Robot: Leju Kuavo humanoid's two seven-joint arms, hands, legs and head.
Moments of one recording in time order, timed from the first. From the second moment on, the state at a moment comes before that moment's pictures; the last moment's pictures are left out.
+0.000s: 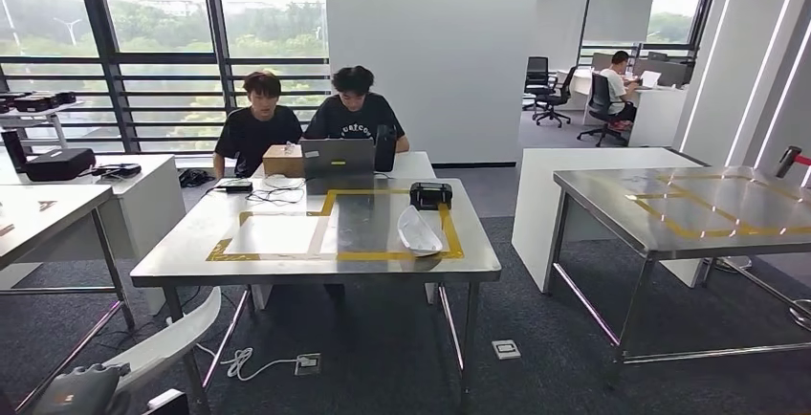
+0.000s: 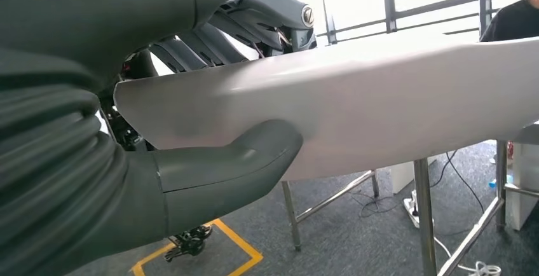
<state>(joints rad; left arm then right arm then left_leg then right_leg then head) -1.02 0.01 -0.08 -0.30 -1.38 0.08 -0.19 -0.11 0.14 -0.47 -0.18 1.43 -0.11 0.14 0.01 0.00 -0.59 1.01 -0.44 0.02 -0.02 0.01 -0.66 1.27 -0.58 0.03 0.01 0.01</state>
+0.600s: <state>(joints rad) -1.00 0.02 -0.08 -0.29 -1.38 0.09 -0.19 -0.12 0.14 -0.47 -0.18 1.44 -0.10 0.15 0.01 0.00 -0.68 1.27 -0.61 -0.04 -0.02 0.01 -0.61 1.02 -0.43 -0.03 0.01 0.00</state>
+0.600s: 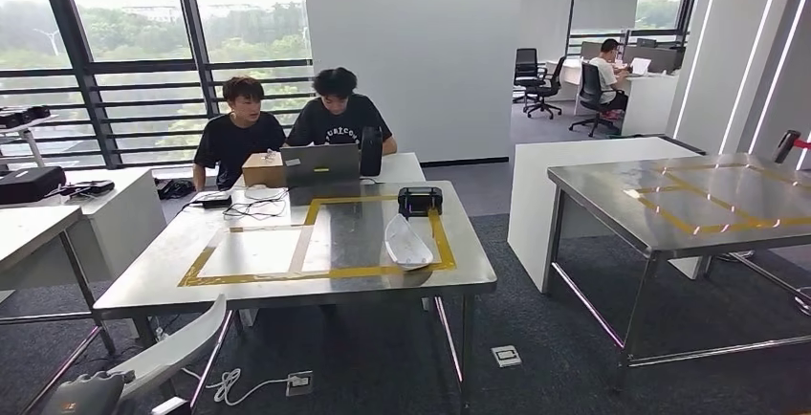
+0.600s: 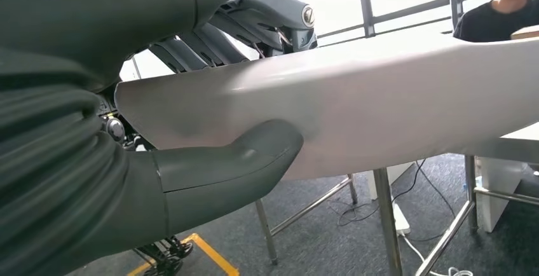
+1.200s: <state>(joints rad) -0.99 0.02 -0.08 -0.29 -1.38 0.10 -0.19 -0.12 0.14 -0.47 -0.18 1.44 -0.10 0.14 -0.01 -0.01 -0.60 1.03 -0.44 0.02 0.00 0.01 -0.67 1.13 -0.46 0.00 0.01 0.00</state>
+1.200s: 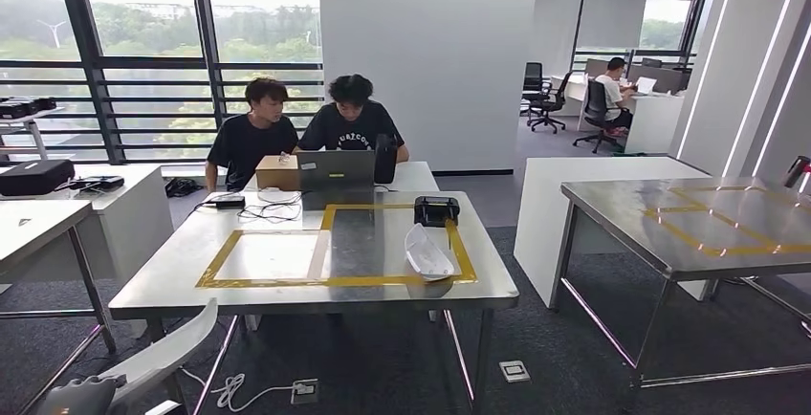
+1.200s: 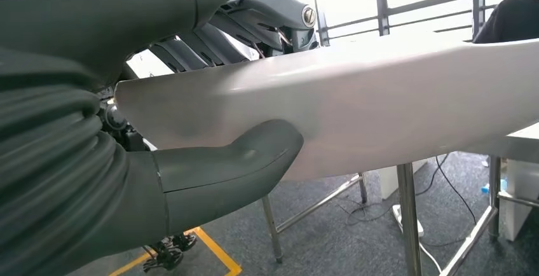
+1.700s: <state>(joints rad) -0.99 0.04 -0.08 -0.29 -1.38 0.11 -0.20 -0.12 0.14 -0.47 -0.18 1.45 -0.10 0.14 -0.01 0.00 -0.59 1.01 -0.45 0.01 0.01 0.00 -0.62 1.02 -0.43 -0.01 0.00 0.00</state>
